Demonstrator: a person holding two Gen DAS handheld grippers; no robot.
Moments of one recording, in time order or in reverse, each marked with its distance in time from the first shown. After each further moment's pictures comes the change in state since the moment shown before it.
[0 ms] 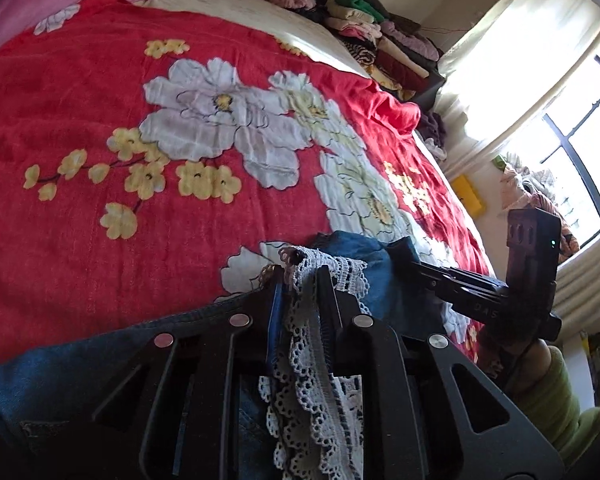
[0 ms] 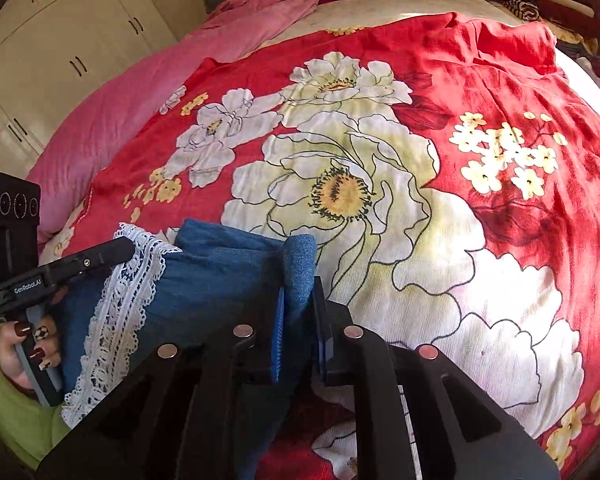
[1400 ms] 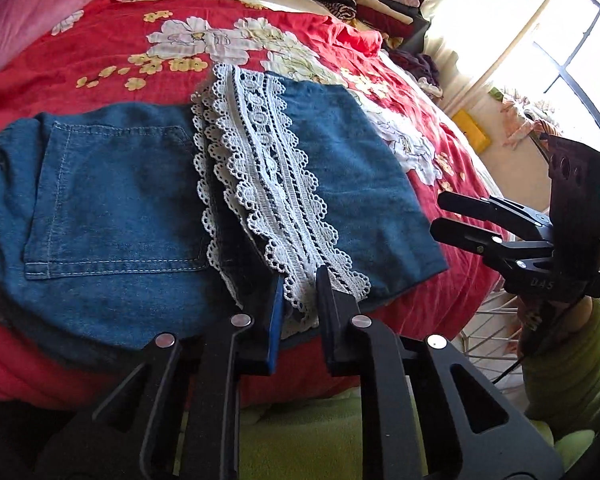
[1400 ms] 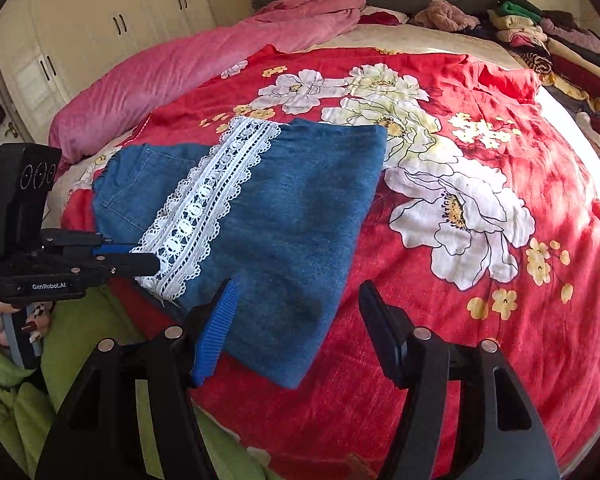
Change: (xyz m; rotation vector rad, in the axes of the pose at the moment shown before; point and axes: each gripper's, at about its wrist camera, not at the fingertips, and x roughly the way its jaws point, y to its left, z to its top) left arm -0.075 -0.060 -0.133 0.156 0.099 0.093; right arm -0.098 0.066 -0.119 -0.186 -0.042 -0.008
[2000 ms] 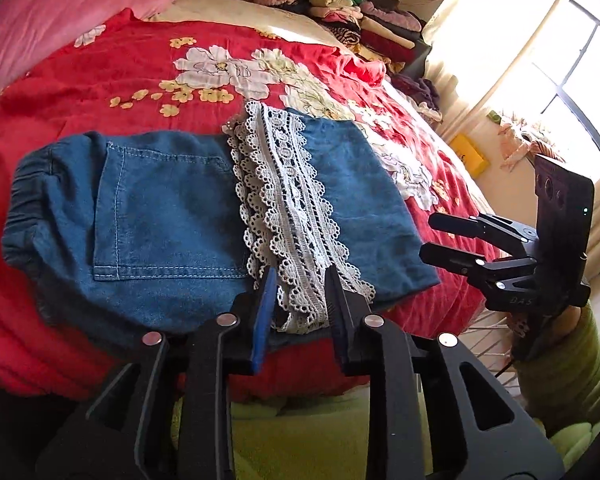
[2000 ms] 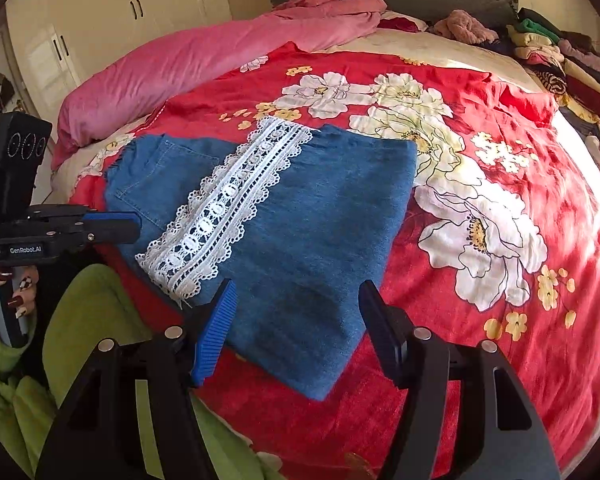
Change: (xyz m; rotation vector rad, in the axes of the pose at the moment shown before) left arm -0.034 0.012 -0.002 -0.016 -0.078 0.007; right arm 0.004 0.026 0.010 -0.086 0.017 0.001
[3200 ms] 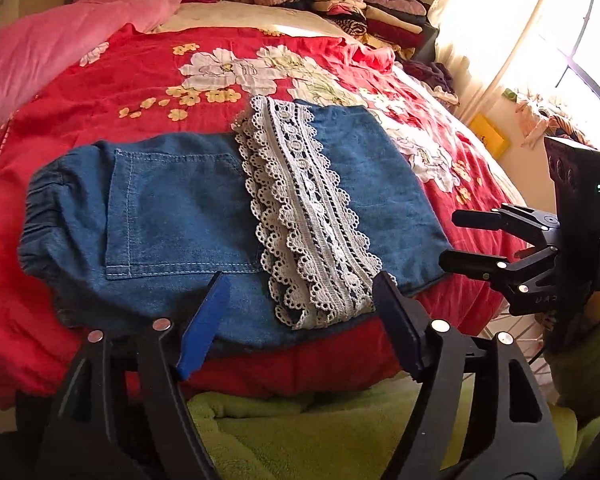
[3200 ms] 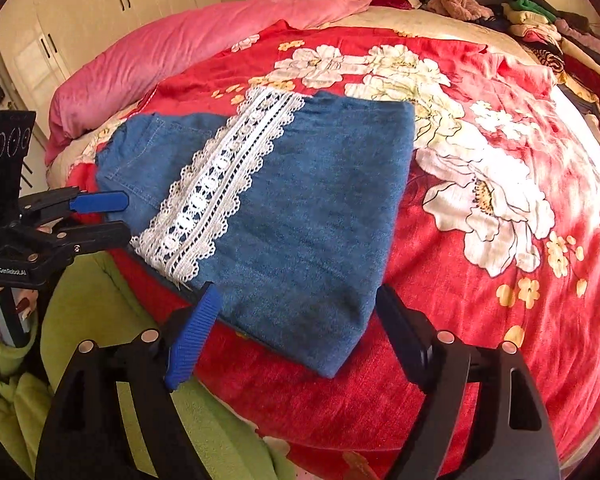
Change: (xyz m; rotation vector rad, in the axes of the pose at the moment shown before) left arm 0.002 -0.008 -0.007 0.067 0.007 0.112; right arm 0.008 -0.004 -0.010 0.063 0.068 -0.023
